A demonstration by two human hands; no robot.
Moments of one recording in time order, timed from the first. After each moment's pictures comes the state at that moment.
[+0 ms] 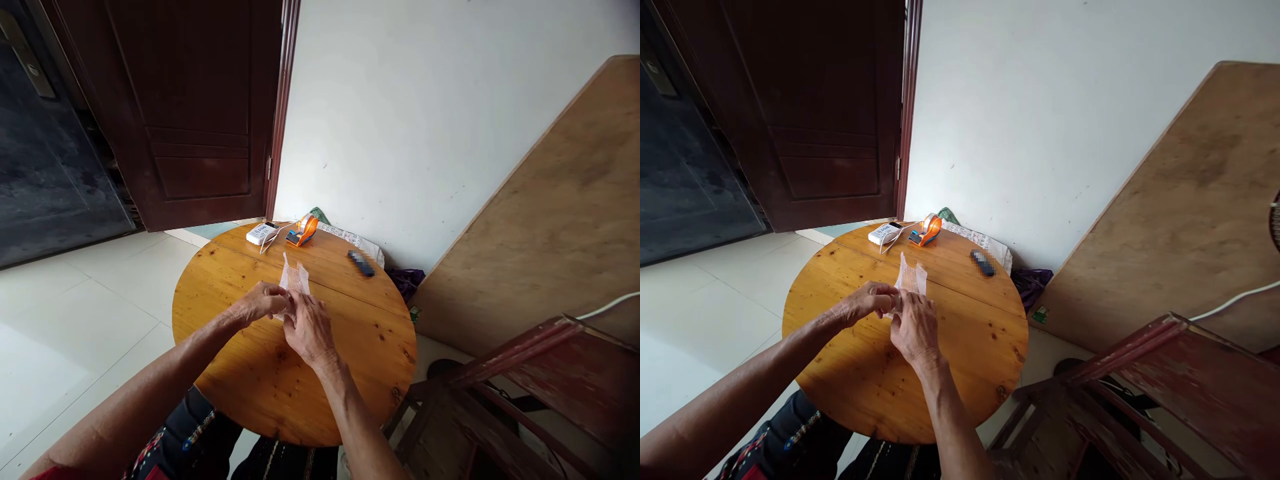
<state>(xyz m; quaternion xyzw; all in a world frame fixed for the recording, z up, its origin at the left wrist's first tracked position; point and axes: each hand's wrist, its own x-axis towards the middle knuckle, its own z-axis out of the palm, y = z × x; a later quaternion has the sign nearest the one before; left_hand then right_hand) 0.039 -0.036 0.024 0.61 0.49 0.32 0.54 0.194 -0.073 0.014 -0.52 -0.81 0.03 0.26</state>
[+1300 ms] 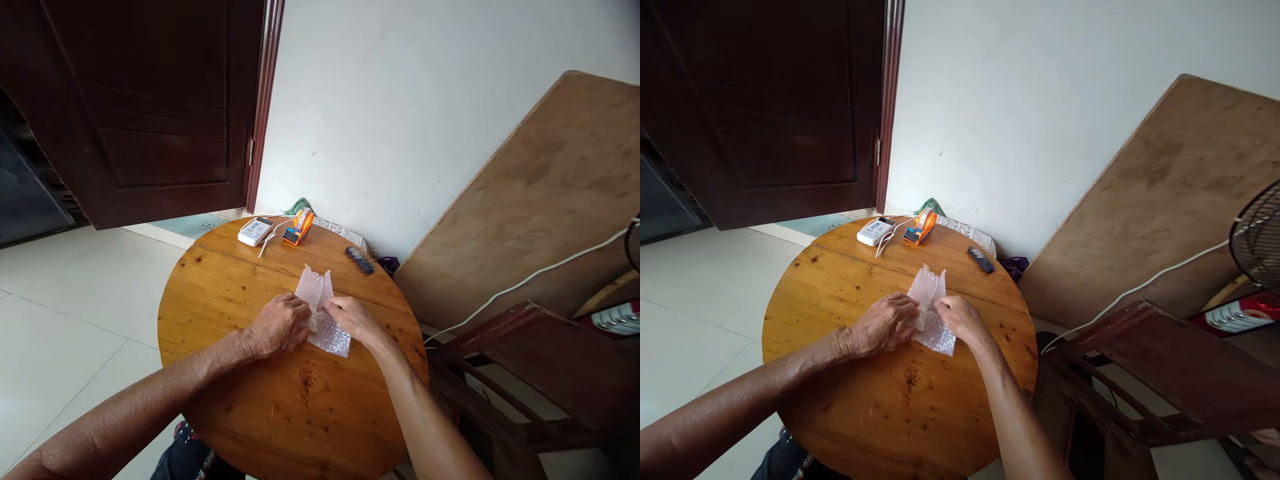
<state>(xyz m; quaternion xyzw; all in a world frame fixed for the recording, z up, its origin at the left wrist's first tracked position) 0.031 -0.015 0.005 0.90 0.32 0.24 0.16 0.240 -0.017 0.035 -0.67 -0.69 0.23 0.15</state>
